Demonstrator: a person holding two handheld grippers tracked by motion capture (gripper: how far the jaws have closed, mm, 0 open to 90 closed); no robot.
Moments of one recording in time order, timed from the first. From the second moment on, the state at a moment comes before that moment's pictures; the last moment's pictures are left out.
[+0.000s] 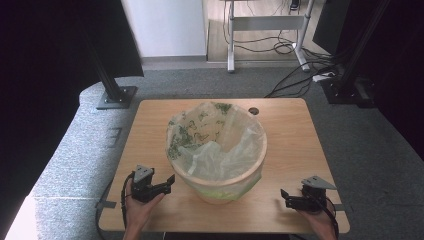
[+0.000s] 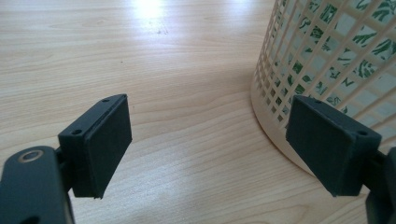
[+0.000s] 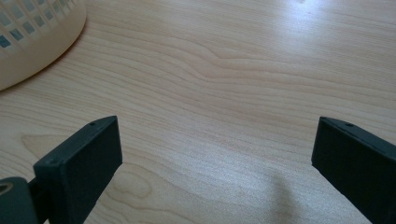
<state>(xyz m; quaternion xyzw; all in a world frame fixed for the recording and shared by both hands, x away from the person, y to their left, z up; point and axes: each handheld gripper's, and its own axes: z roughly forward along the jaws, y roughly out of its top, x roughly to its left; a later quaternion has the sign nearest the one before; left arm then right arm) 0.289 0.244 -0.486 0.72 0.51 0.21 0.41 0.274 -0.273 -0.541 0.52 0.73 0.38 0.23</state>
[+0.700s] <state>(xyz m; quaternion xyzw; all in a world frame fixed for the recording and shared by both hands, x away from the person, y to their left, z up) 0.290 0.279 -0.405 0.71 0.45 0.20 0.50 0.273 -0.273 -0.540 0.52 0.73 0.38 0.23</state>
